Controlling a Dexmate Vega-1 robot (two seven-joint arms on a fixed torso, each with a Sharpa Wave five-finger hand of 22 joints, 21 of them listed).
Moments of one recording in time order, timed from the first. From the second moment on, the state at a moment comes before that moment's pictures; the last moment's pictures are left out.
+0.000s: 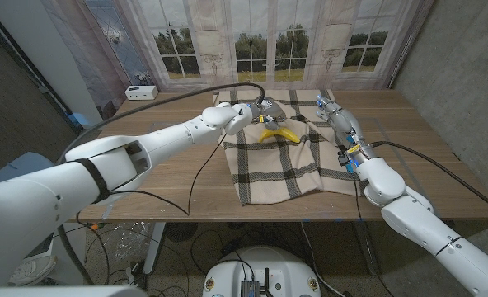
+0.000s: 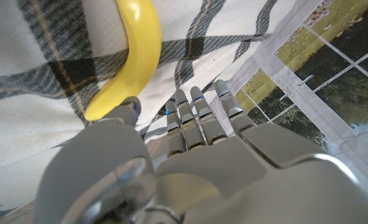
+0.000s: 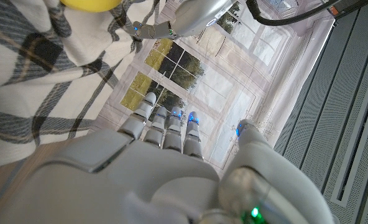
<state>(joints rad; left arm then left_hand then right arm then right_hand) 0.10 0.38 1.21 -1.15 0.92 -0.02 -0.06 0.62 0.07 0.55 0.06 0.17 0.36 -0.05 0.18 0.21 0.41 -0.07 0.27 0.25 0.40 -0.05 0.20 0.23 0.13 0.12 0.68 0.19 -1.18 -0.69 -0.27 -1.85 0.38 0.27 -0.22 0.30 0.12 0.34 -0.04 0.18 0.23 0.01 0.19 0.18 0.23 0.10 0.20 0.19 0.14 0.08 0.19 0.18 0.25 0.05 0.19 0.17</state>
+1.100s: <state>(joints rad) 0.31 0.57 1.01 -1.57 0.83 0.07 -0.23 0.56 0.05 0.51 0.05 0.17 0.37 -0.04 0.20 0.20 0.39 -0.07 0.25 0.23 0.34 -0.04 0.19 0.20 0.10 0.13 0.65 0.19 -1.22 -0.78 -0.26 -2.06 0.23 -0.15 -0.40 0.38 0.15 0.38 -0.11 0.18 0.27 -0.01 0.19 0.18 0.26 0.08 0.20 0.19 0.17 0.05 0.19 0.18 0.26 0.10 0.19 0.17</state>
